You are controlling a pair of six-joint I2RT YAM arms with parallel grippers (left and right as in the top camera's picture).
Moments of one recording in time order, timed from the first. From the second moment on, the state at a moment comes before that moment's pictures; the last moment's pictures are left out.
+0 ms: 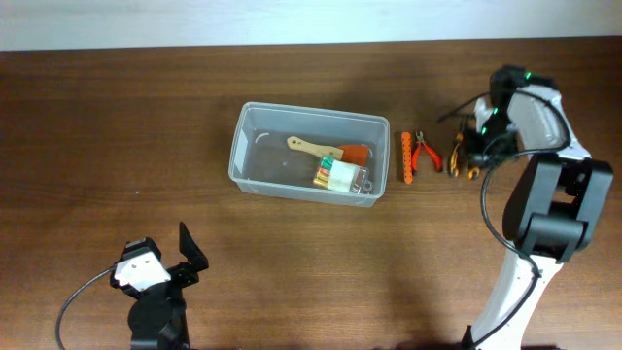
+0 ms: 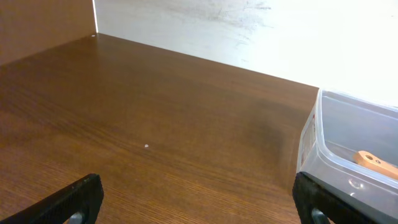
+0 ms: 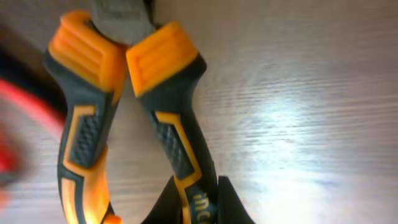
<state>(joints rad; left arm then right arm) -0.05 0.02 0.10 -0.29 -0.33 -0.22 -0.20 2.25 1.85 -1.24 0.01 -0.08</state>
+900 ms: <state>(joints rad) -0.05 0.02 0.10 -0.29 -0.33 -0.22 0.54 2.29 2.17 -1.04 -0.16 -0.77</state>
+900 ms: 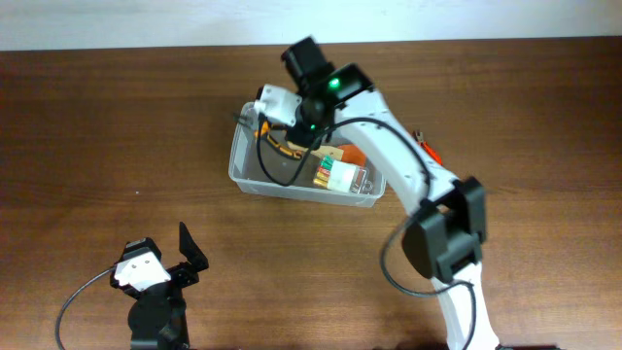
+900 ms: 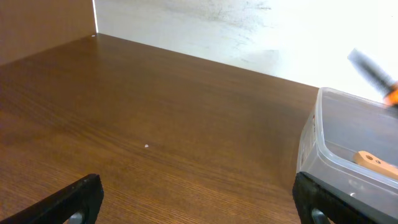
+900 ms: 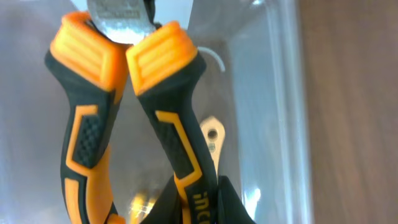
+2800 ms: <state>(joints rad) -0.05 0.02 0.10 -0.29 -0.33 -0.22 -0.02 2.15 2.56 -1.40 0.02 0.00</state>
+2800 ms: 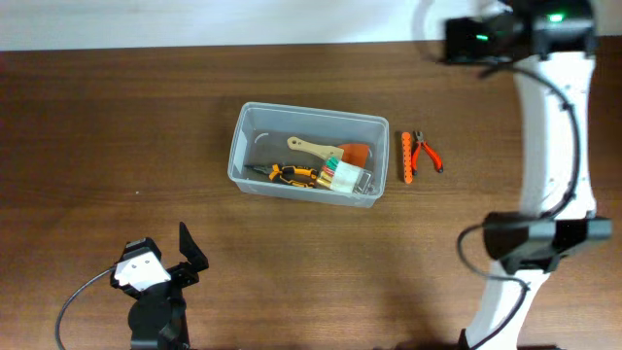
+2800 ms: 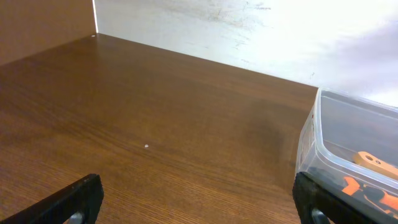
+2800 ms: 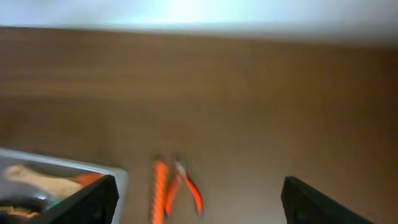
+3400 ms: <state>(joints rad) -0.05 0.02 0.10 -0.29 -0.33 -0.22 -0.10 2.32 1.91 -1.20 -0.04 -0.07</state>
